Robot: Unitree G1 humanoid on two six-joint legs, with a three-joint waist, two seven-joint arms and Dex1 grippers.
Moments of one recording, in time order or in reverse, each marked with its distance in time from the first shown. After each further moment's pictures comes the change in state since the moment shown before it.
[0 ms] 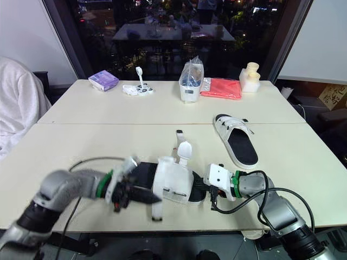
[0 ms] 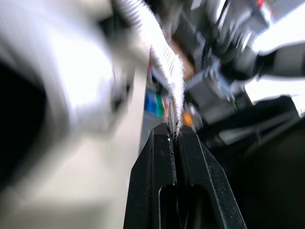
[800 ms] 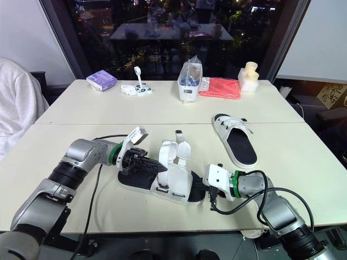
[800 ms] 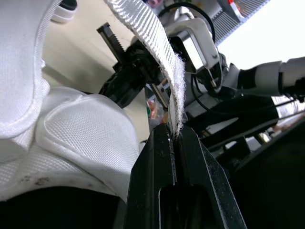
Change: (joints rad) left arm -0.307 -0.104 -0.243 0.495 0.324 -0.226 -0.394; right arm -0.008 -0.001 0.008 0.002 -0.005 -0.011 -0.004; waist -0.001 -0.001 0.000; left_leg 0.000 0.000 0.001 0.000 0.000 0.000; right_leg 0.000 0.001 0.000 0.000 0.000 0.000
